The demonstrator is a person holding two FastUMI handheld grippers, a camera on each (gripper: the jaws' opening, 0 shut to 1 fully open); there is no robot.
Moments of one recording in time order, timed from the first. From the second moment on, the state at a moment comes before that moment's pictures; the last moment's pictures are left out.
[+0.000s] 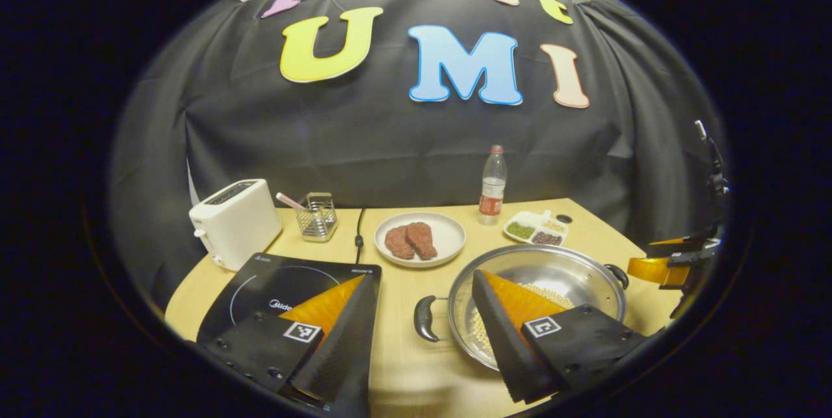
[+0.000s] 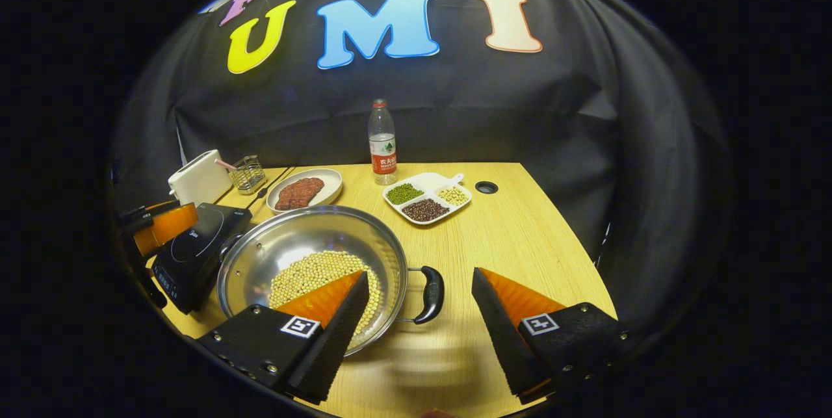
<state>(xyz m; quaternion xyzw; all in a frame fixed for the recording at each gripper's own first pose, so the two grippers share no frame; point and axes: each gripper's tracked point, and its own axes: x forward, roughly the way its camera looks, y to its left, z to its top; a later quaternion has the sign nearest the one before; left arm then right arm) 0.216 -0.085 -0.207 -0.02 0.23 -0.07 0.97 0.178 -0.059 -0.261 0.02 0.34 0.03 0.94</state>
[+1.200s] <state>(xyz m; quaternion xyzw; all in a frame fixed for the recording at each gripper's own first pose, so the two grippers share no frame) 0.243 -0.107 -0.311 -0.01 0.35 -0.11 0.93 0.196 -0.042 -0.327 0.04 0.42 0.03 0.91</state>
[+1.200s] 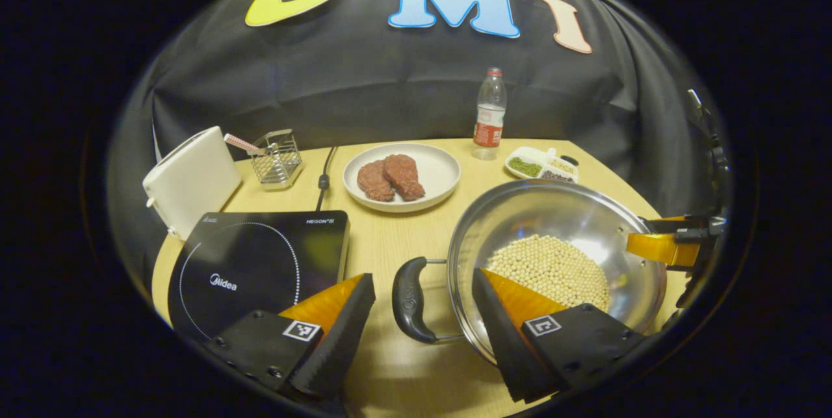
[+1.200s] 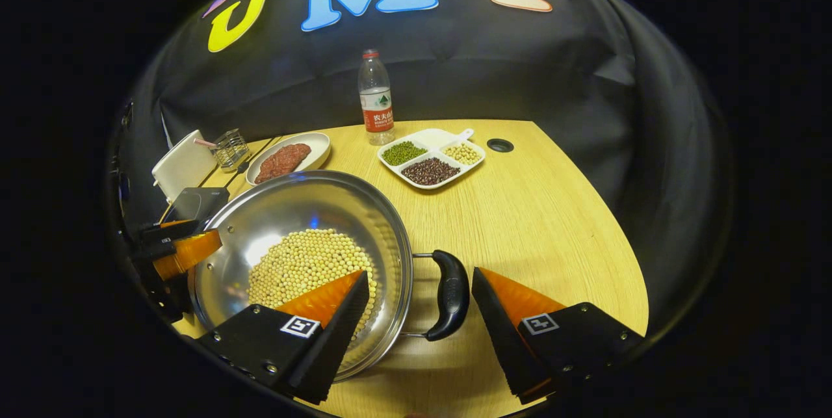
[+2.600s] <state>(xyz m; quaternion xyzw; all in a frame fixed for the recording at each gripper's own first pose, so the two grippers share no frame) 0.244 -0.115 -0.317 -0.02 0.36 -0.10 0.93 0.199 -0.049 -0.333 0.05 0.43 0.01 0.90</state>
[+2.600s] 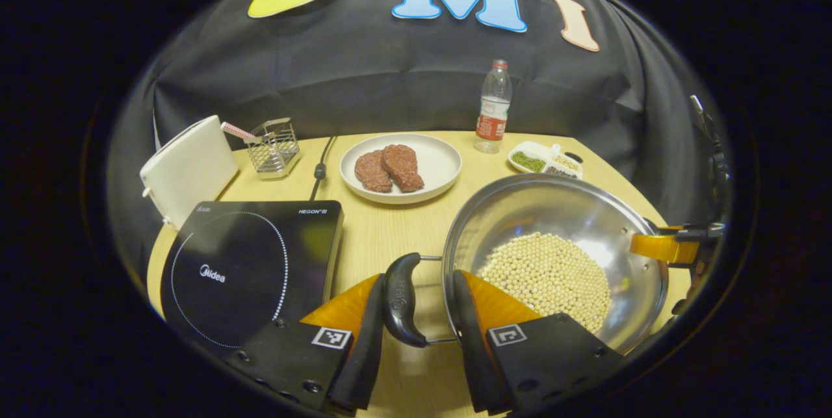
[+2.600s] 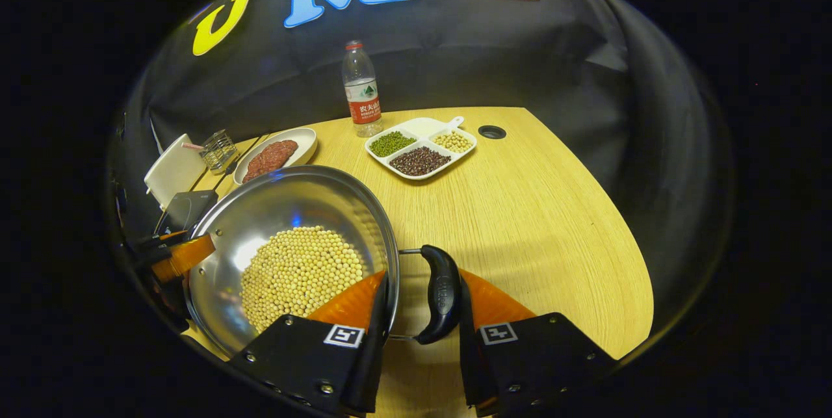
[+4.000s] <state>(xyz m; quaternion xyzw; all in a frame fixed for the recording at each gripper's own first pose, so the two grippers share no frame) 0.210 -0.079 -0.255 -0.02 0.34 -0.10 0.93 0.168 -0.022 -0.266 0.03 0.41 0.00 0.91</state>
